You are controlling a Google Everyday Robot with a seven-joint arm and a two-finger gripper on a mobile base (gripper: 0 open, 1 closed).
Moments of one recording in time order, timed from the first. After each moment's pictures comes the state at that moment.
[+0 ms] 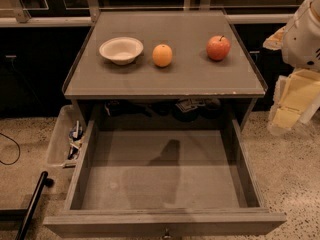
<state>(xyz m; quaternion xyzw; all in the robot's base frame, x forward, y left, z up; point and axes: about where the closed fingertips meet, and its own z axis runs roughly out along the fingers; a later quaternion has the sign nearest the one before) 0.438 -0.217 0.976 -0.60 0.78 -0.03 0.16</state>
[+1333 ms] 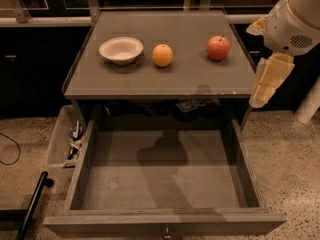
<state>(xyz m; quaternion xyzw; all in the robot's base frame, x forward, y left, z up) 0.521 -0.215 0.965 -0.63 0.75 -0.03 0.22</state>
